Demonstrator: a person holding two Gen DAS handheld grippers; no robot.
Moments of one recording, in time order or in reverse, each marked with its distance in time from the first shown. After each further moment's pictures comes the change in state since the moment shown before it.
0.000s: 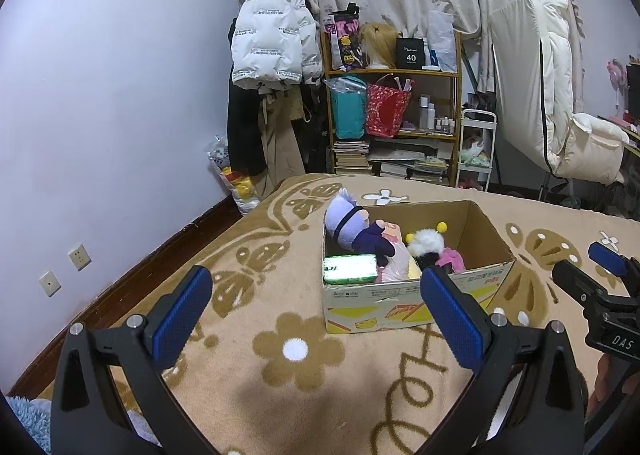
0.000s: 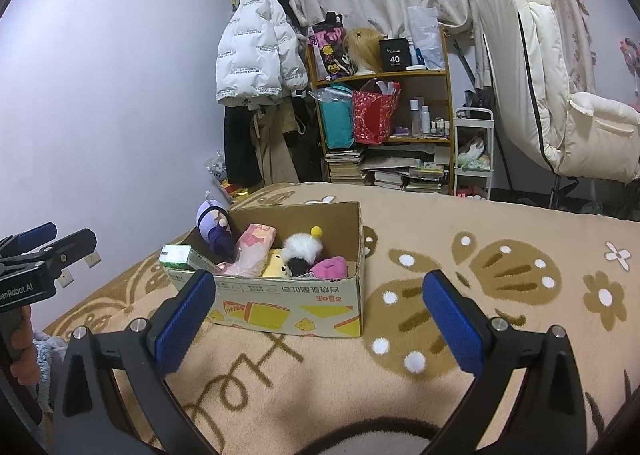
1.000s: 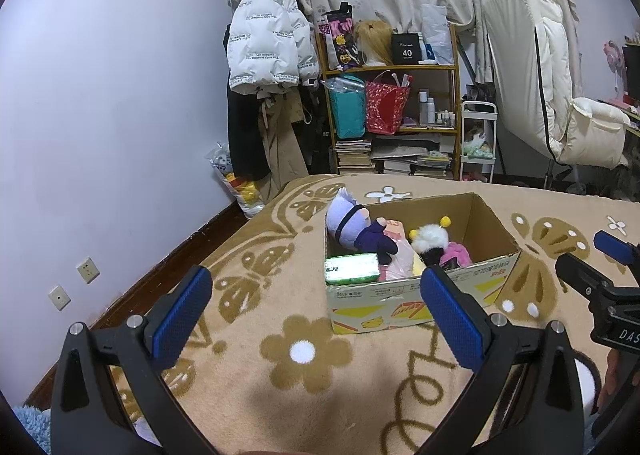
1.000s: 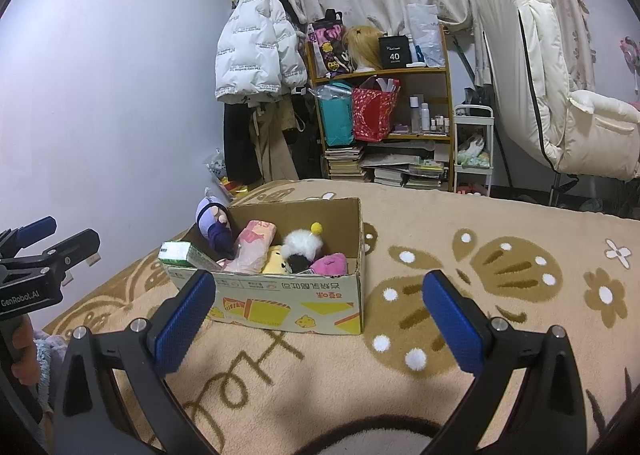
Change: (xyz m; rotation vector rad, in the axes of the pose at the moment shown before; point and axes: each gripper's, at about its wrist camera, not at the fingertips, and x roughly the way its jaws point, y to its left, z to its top) left arm 0.001 -0.007 -0.001 0.058 -0.006 0.025; right arm 0.002 0.001 -0.001 -0.001 0.004 0.000
